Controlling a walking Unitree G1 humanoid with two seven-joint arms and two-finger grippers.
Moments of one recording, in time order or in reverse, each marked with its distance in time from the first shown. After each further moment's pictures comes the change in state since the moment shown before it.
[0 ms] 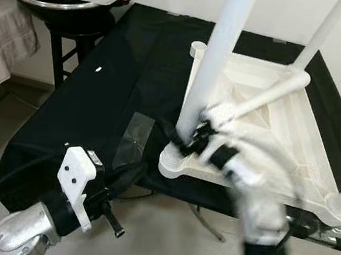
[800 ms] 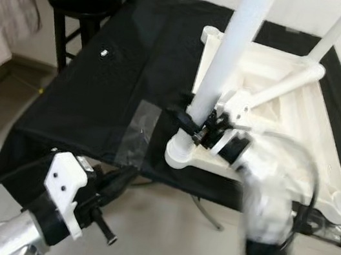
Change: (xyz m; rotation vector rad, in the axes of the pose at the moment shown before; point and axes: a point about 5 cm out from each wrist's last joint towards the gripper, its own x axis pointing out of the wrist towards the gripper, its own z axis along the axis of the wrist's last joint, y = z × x) left arm 0.001 0.000 0.004 0.010 -0.004 0.003; right arm 0.001 0.050 -0.024 0.028 -0.009 -0.409
